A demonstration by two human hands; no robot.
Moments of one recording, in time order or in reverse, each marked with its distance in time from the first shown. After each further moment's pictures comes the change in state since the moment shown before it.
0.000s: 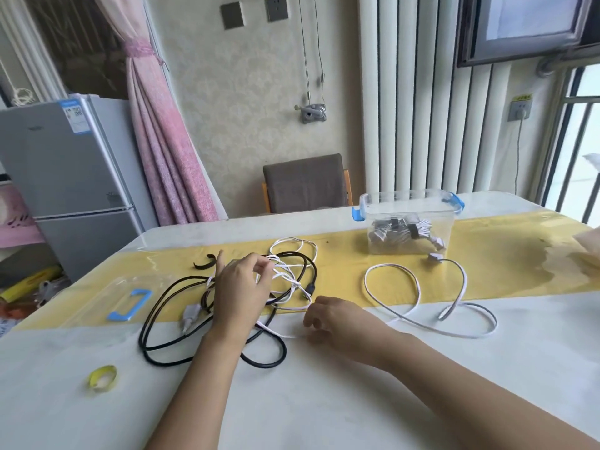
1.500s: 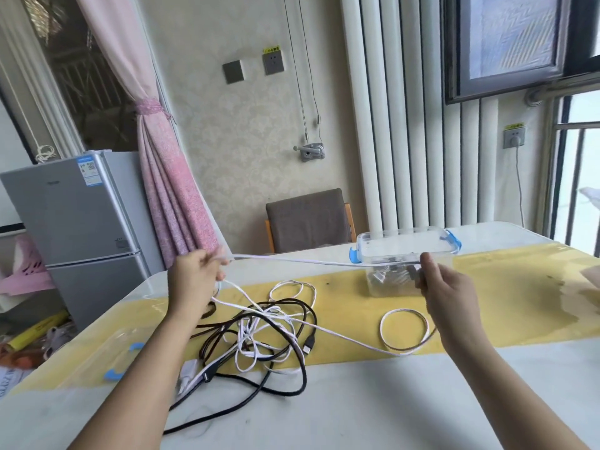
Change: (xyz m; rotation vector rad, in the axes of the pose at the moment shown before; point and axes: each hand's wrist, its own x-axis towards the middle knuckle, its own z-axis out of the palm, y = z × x) left_hand 0.093 0.006 -0.057 -0.228 0.052 -0.332; right_hand -0.026 0.072 -0.096 0.786 0.953 0.580
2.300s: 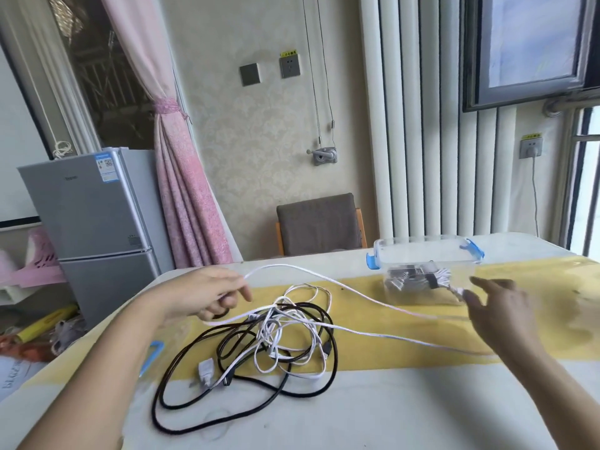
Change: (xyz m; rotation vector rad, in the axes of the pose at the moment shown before) left_hand -0.004 0.021 -0.056 -0.007 -0.903 -0.291; right_hand 0.021 0.026 -0.027 -0.767 0.067 -0.123
